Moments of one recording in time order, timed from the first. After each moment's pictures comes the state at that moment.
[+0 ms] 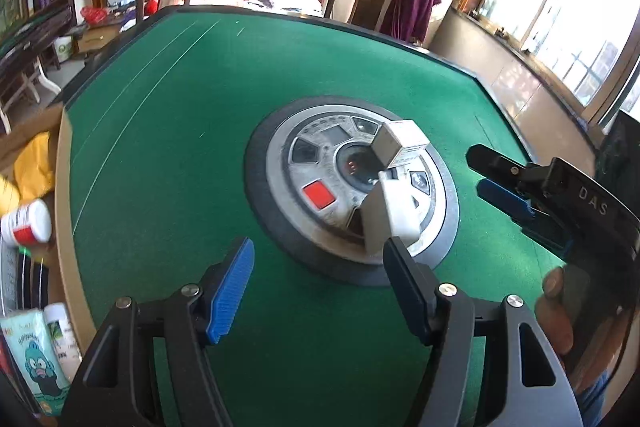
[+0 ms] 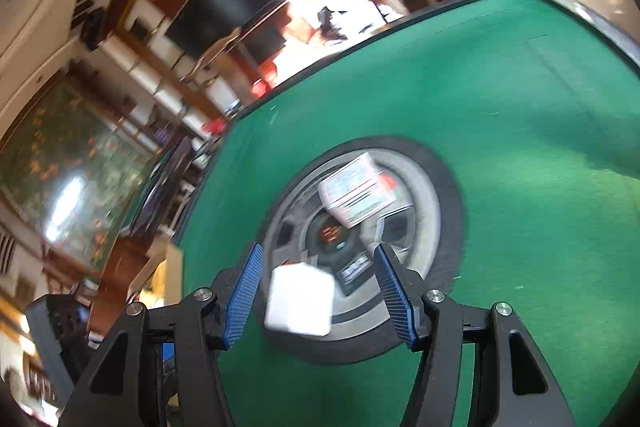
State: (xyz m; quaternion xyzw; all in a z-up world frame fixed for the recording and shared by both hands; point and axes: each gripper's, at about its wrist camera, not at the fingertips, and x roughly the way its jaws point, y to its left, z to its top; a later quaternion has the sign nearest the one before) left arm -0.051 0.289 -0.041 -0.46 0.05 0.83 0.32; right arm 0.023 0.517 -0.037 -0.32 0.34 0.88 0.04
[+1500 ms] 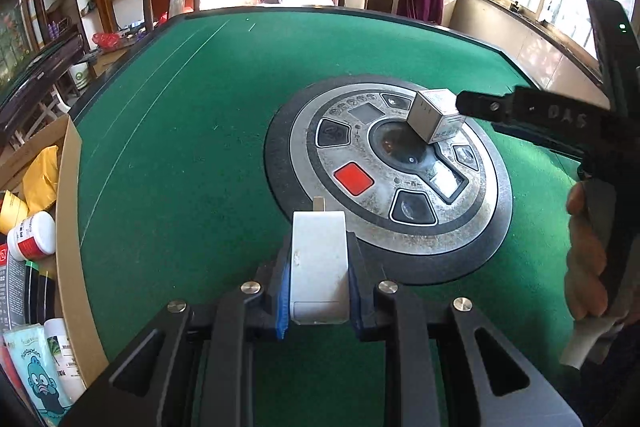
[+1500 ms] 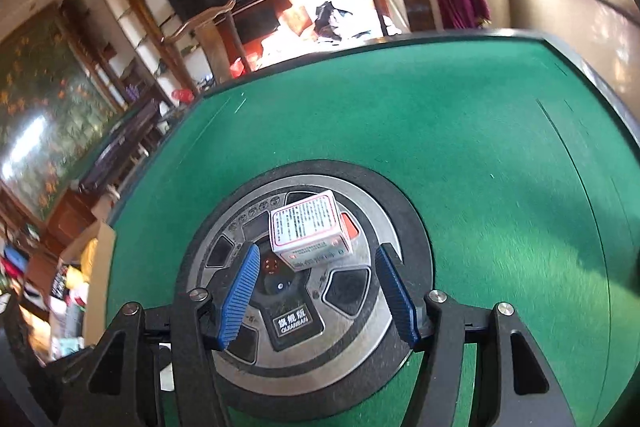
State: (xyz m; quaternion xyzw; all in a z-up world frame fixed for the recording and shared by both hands) left arm -0.055 0.288 -0.076 -0.44 0.10 0.84 0.29; right arm -0.046 0.507 -0.040 -0.38 0.18 0.91 0.05
